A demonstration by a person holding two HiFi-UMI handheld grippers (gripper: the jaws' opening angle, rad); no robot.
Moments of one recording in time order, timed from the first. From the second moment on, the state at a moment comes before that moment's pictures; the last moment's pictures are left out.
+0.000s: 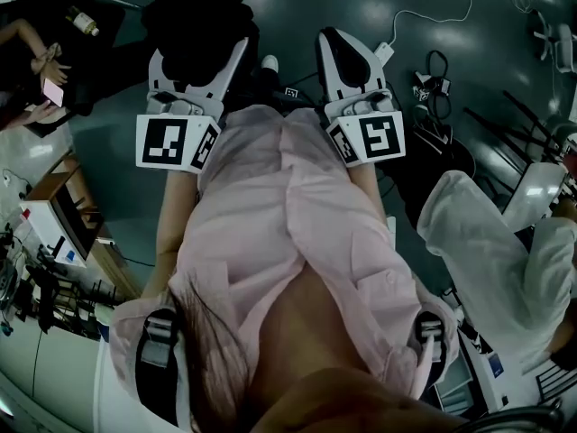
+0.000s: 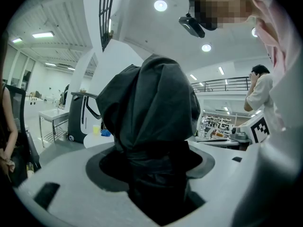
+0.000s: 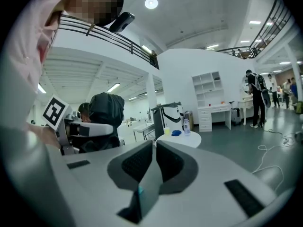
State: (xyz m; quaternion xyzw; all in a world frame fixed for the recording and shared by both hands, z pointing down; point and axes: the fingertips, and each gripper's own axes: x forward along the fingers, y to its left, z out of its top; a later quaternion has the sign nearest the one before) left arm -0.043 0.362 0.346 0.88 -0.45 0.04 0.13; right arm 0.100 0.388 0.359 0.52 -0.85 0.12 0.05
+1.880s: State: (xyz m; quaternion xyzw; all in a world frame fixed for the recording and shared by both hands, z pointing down) left arm -0.089 0.097 0.372 0.85 -0.50 0.05 0.16; right arm 0.083 0.087 0.361 0.49 -0.86 0.14 0.04
